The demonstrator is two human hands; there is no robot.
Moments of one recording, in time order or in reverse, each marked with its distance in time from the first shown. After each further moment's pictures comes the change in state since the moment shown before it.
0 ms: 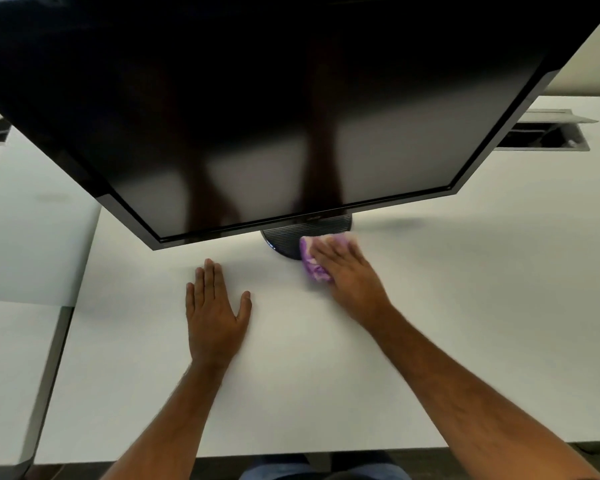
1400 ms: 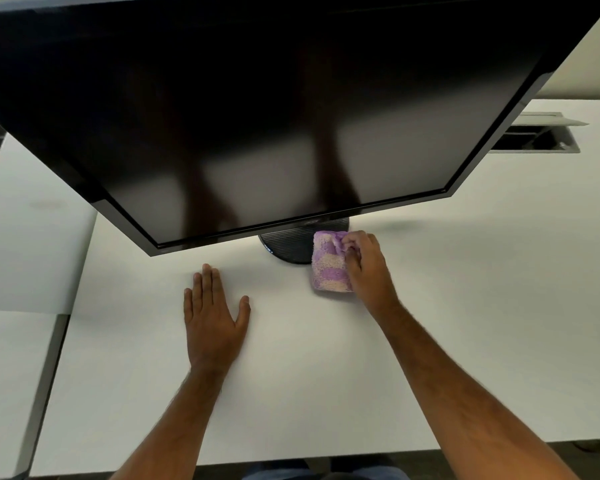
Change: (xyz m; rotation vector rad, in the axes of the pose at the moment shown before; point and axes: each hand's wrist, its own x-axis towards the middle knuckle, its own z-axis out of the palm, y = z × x) left_hand -0.001 0.001 -0.003 -0.003 -0.008 -0.004; right_hand 0.017 -0.003 -0.048 0.535 0.075 0.658
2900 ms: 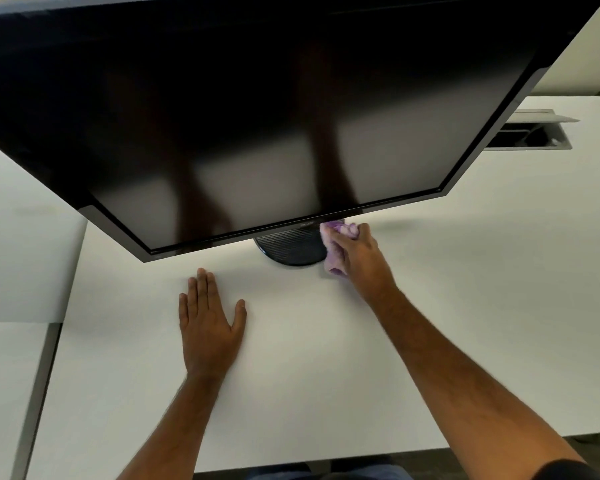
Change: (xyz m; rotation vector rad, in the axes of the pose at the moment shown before) left_hand 0.000 0.000 0.000 -0.011 0.006 0.000; right_hand 0.017 -0.022 -0.011 -0.131 -0.083 0.016
